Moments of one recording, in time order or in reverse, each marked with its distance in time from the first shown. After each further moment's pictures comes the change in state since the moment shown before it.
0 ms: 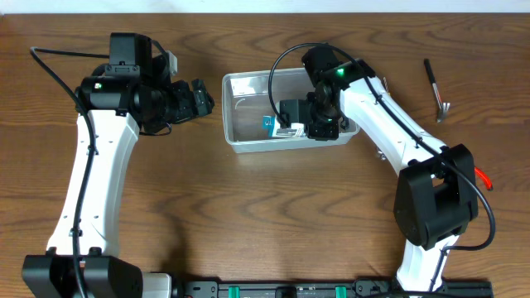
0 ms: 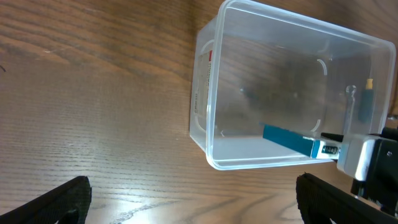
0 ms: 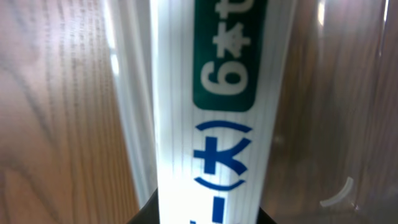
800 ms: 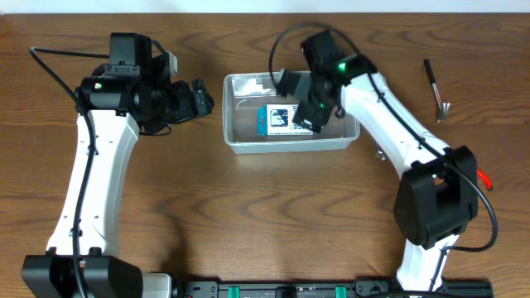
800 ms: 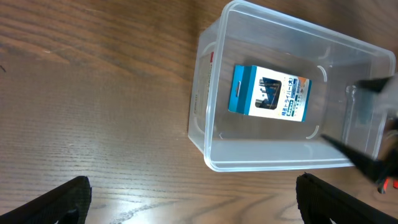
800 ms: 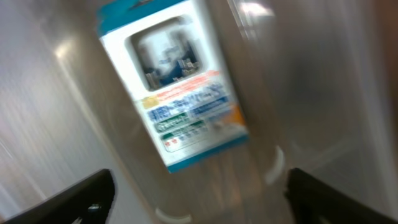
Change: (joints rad) left arm 0.000 0.000 0.000 0.000 0.000 0.000; right arm -0.005 0.000 0.093 0.103 0.101 0.420
